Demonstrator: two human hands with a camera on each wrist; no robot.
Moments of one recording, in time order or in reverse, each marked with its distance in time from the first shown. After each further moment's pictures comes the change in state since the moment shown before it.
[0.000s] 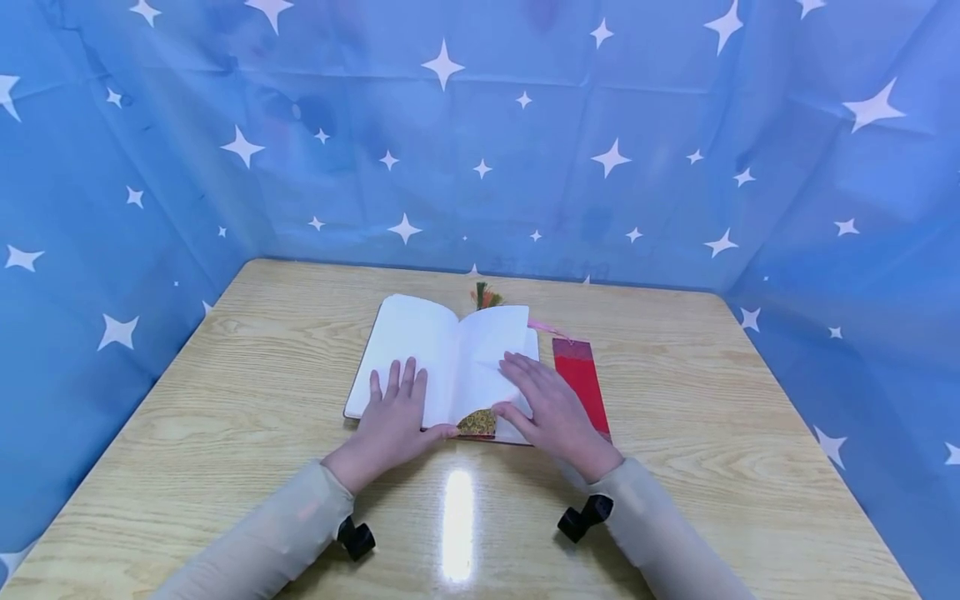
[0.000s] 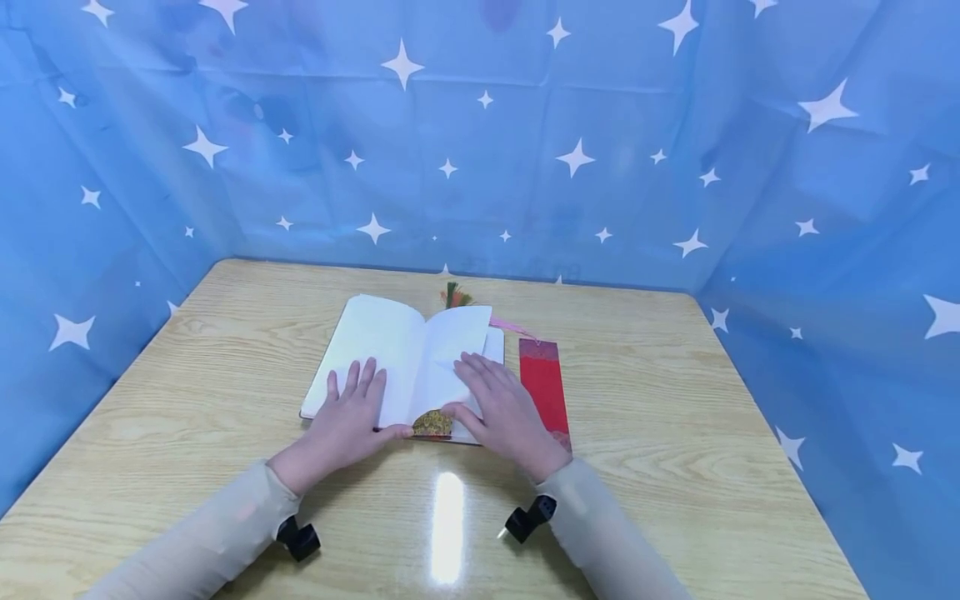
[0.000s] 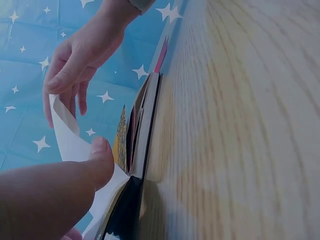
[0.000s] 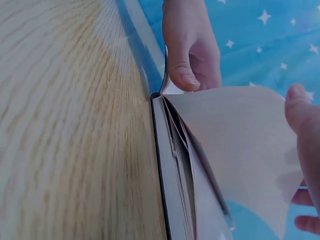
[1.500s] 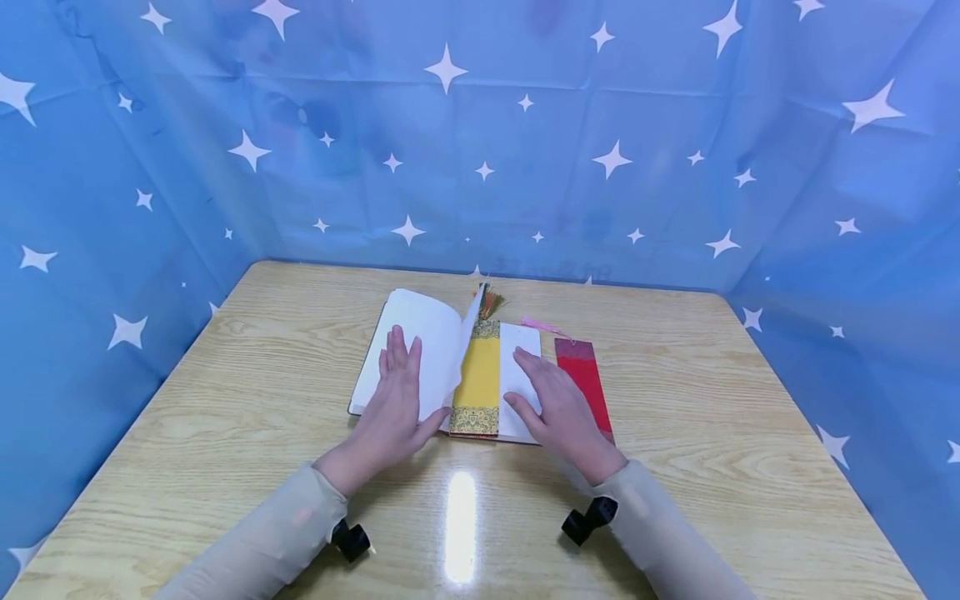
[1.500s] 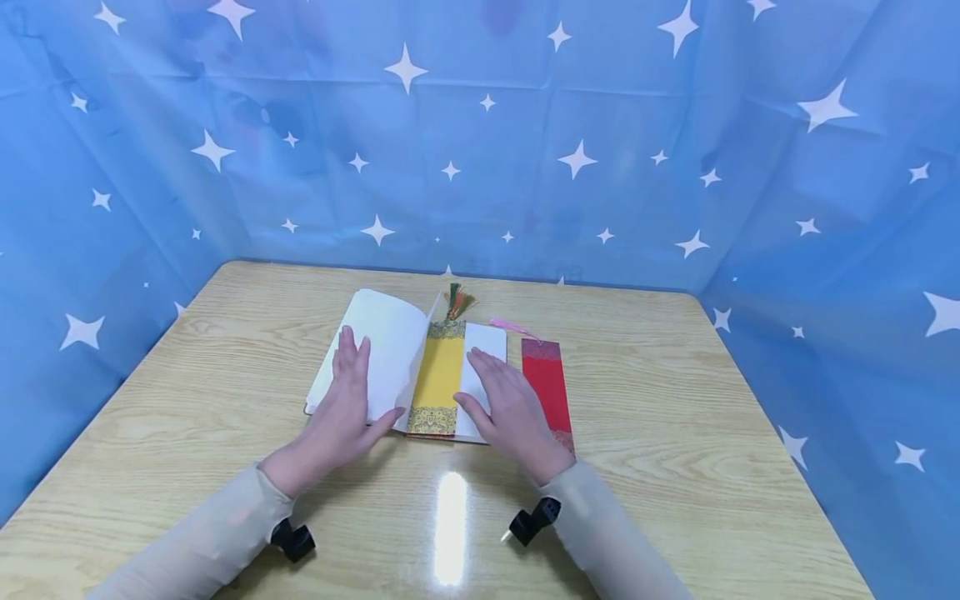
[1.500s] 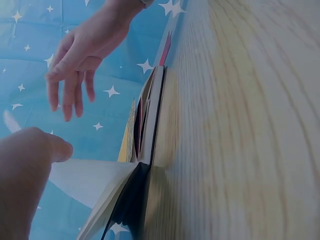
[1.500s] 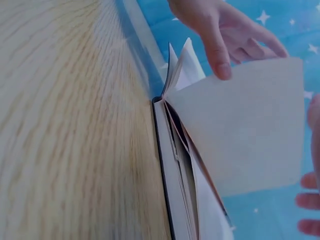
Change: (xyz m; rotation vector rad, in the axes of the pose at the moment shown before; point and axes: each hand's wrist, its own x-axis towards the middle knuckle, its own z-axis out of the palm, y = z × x) left_hand -0.001 -0.006 -0.010 -0.178 0.584 0.413; right_hand -0.004 -0.004 -0.003 0.033 0.077 0.100
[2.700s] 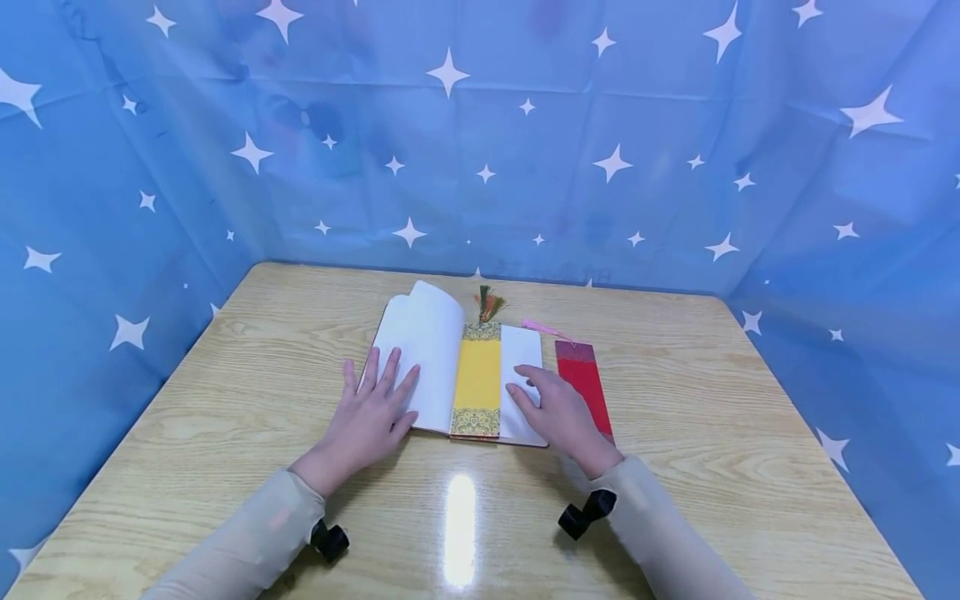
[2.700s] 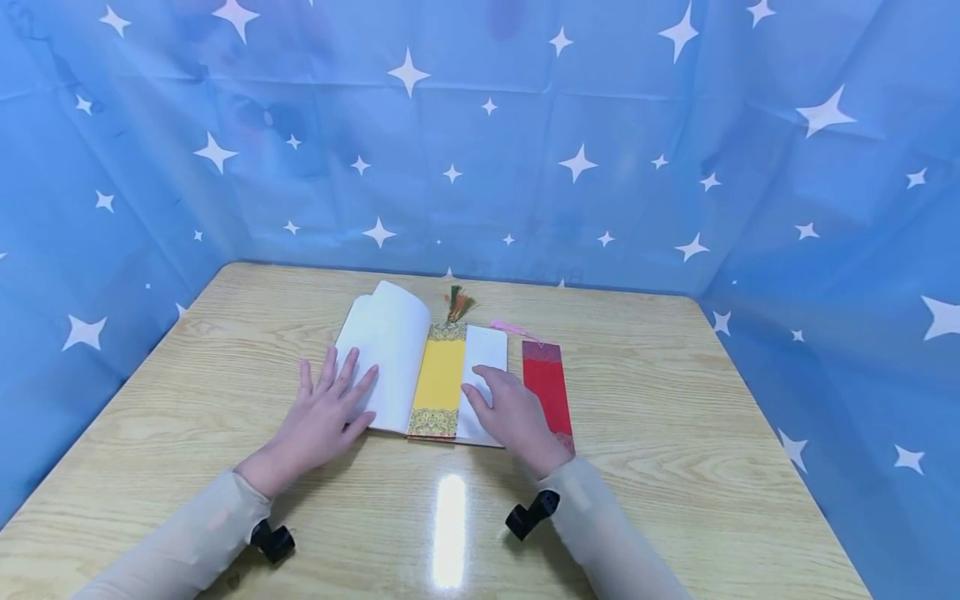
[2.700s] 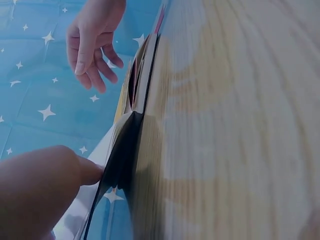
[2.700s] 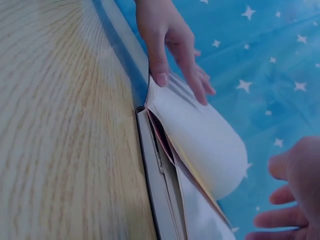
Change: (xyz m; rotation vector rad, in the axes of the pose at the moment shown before) left_hand -0.024 -0.023 -0.018 0.306 -0.491 -0.224; right_hand 0.009 -0.008 0.003 0.065 -0.215 0.440
